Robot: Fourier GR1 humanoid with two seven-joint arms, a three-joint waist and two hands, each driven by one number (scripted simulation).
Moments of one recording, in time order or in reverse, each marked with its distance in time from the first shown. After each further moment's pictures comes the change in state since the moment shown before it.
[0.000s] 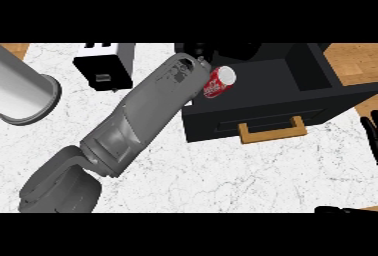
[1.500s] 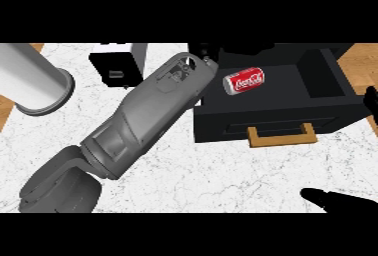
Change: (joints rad) left arm 0.002 0.000 -0.004 -0.071 0.200 0.117 -0.099; right arm -0.088 -0.163 0.145 -0.058 0.530 -0.025 -0.126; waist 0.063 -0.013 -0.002
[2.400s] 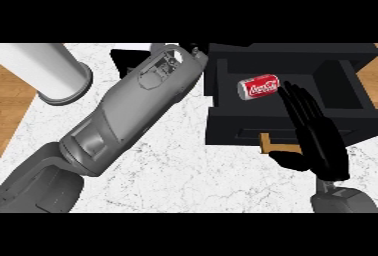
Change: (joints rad) left arm 0.028 0.082 -0.007 -0.132 -0.050 0.007 0.121; right arm -0.161 0.019 0.196 0.491 0.568 -0.273 -0.035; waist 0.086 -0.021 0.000
